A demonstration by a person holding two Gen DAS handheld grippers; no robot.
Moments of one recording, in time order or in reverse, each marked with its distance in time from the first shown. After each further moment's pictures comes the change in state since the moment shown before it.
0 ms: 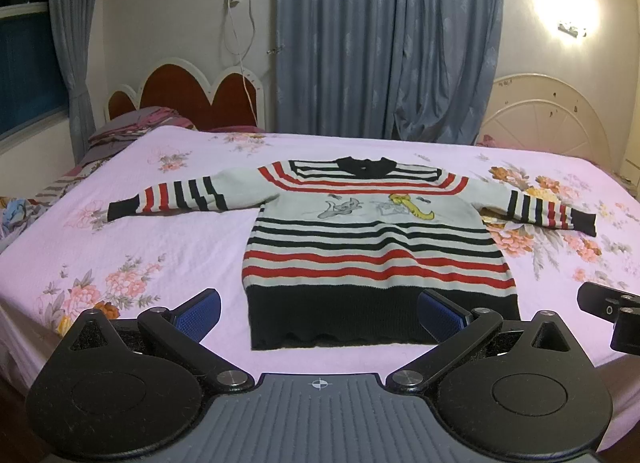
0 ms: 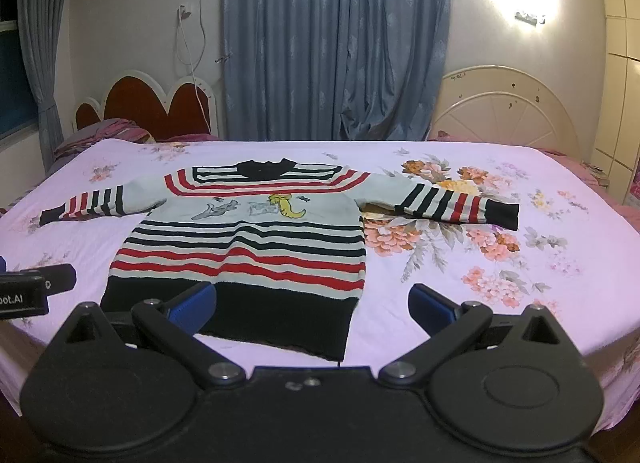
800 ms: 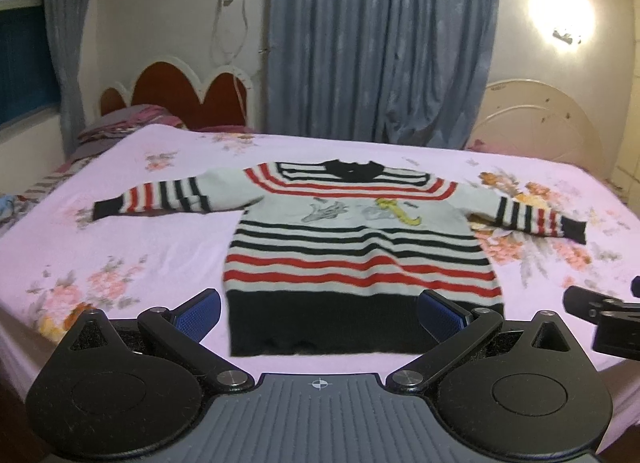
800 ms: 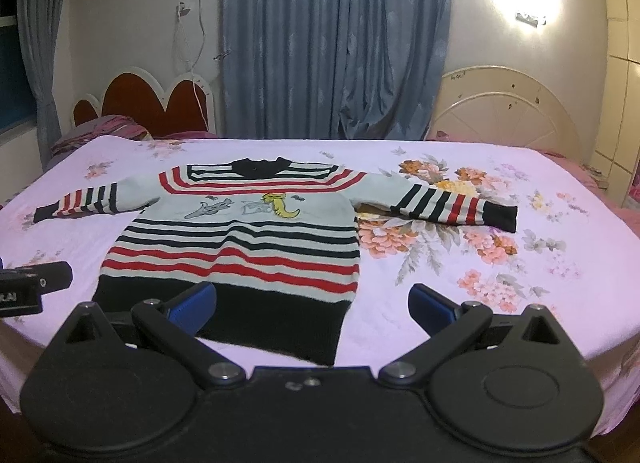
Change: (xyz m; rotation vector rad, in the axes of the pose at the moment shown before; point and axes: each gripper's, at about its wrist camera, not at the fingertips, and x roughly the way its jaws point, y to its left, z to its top) left arm 0.014 -0.012 0.006 -0.021 -0.002 -0.045; right arm 0.014 -0.007 0.003 -0.019 -0.001 -0.024
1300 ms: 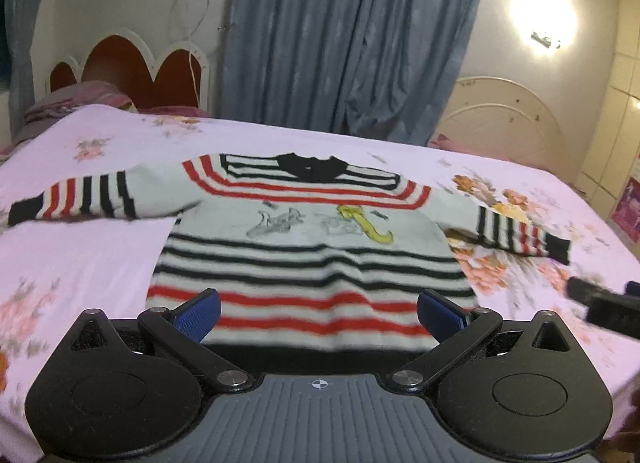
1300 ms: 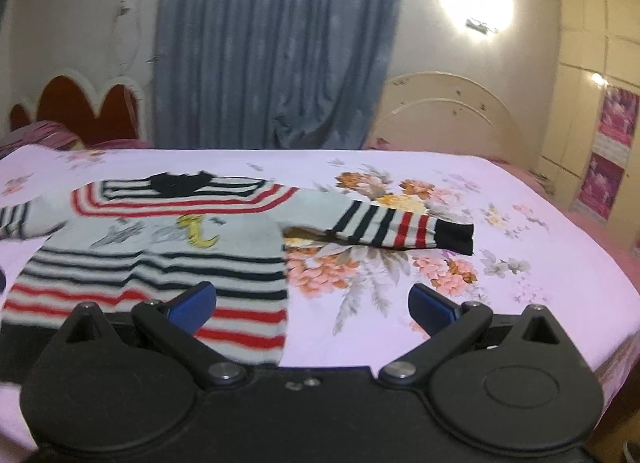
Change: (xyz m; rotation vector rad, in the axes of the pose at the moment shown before) left arm 0.124 -0.008 0.046 -0.025 0.046 -0.150; right arm 0.099 -0.038 0.033 0.054 -0.027 -0.212
